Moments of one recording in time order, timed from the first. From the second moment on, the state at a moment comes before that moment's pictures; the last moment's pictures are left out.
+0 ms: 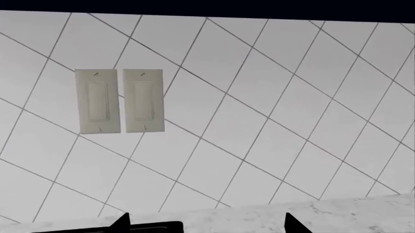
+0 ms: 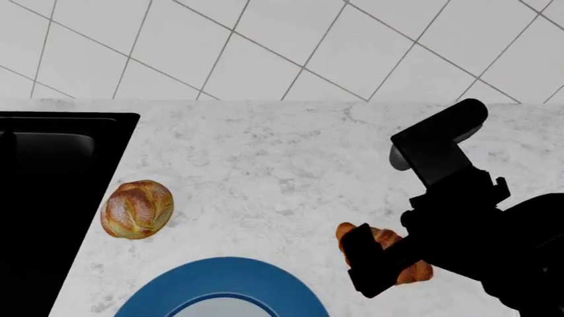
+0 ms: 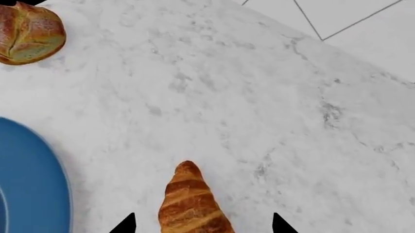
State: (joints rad) left arm -0.49 -0.58 -0.25 0.85 -1.14 -1.04 -0.50; right arm 1.09 0.69 -0.57 -0.04 0.86 1.30 -0.17
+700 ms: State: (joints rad) left arm -0.50 -0.61 -0.27 0.87 -1.25 -1.07 -0.58; right arm 1.07 0.67 -0.64 0.03 0.83 1.26 -0.20
